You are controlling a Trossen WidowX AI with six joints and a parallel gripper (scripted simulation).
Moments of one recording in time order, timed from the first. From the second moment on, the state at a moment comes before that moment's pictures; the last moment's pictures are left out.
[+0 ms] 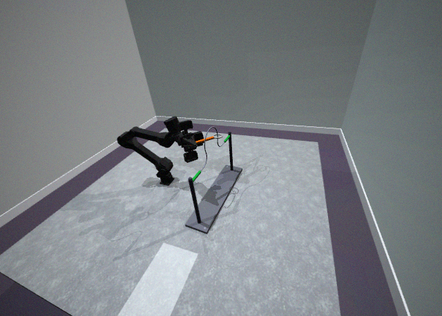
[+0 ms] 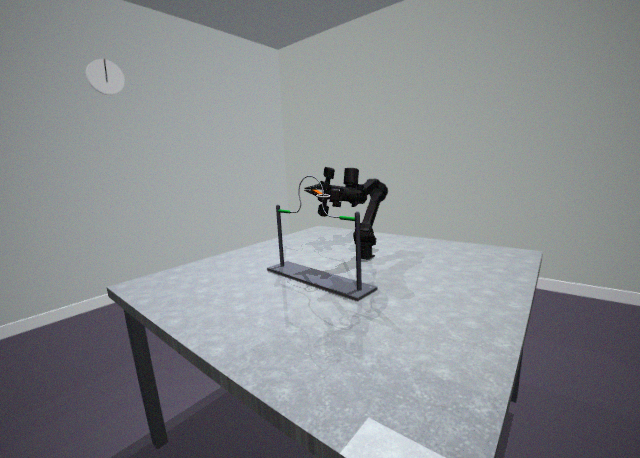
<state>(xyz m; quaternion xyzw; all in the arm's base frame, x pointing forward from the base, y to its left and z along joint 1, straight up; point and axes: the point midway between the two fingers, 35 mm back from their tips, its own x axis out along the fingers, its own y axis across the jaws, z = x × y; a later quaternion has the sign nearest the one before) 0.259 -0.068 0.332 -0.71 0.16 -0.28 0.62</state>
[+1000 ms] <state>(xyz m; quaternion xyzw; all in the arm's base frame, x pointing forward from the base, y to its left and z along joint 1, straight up) 0.260 -0.073 0.280 -0.64 0.18 -0.26 0.70</state>
